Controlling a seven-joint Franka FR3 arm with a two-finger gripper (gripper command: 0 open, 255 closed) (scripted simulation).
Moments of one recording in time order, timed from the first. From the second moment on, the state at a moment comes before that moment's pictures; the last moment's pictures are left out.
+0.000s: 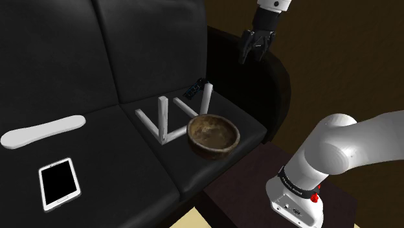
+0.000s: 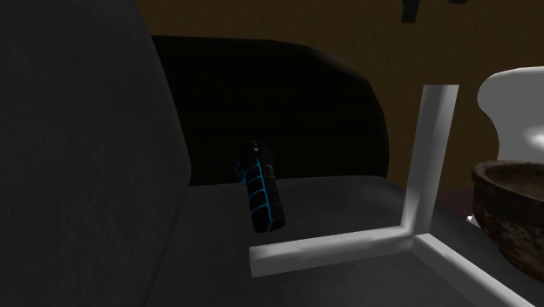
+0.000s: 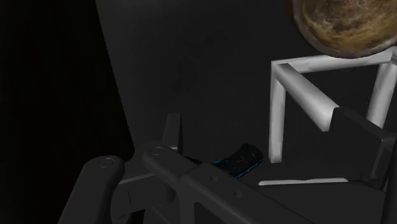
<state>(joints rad) -0.01 -0.74 0.02 -2.30 0.00 1.64 0.15</state>
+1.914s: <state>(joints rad) -0.20 0.04 0.05 -2.11 0.26 2.29 0.99</state>
